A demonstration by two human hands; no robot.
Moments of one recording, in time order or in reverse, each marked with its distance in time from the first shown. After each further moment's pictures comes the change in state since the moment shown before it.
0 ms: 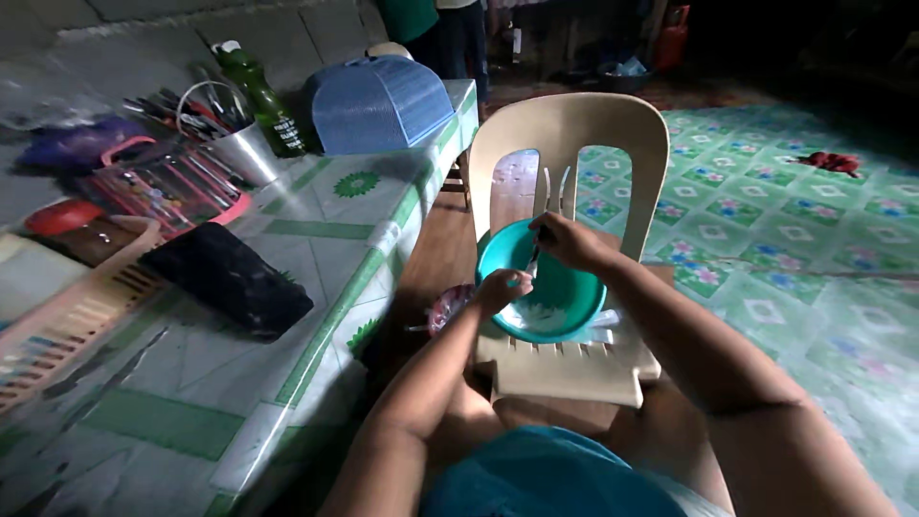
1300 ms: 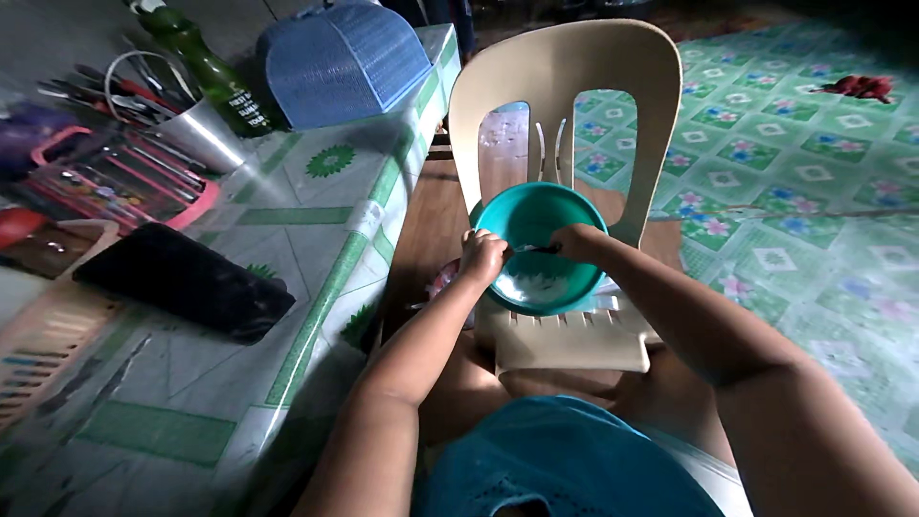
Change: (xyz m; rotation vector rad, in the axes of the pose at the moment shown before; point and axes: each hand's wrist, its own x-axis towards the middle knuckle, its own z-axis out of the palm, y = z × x) left_hand 0.019 -0.031 0.003 0.694 0.252 0.131; right_hand -0.007 0.109 0.067 -0.426 -0.354 0.346
